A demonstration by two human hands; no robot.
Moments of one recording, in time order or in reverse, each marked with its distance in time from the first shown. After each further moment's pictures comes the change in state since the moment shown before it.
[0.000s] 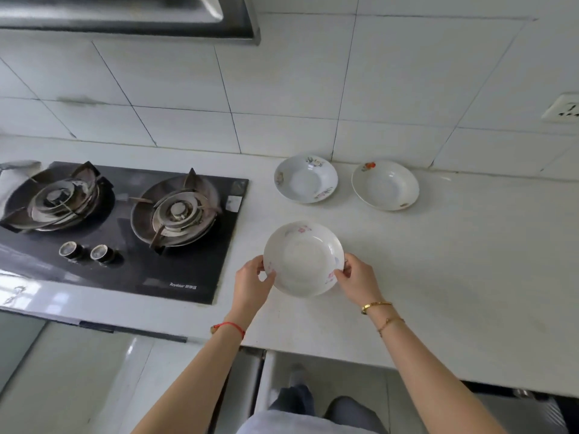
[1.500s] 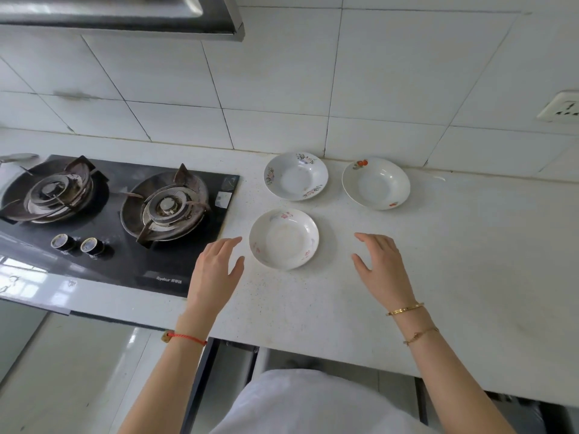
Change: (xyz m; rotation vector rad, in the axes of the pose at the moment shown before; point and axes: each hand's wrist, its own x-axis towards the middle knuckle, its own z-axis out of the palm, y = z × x) left_hand -0.028 0.048 -0.047 0.457 0.119 0.256; right_hand -0.013 0.014 -0.092 -0.325 0.174 -0.383
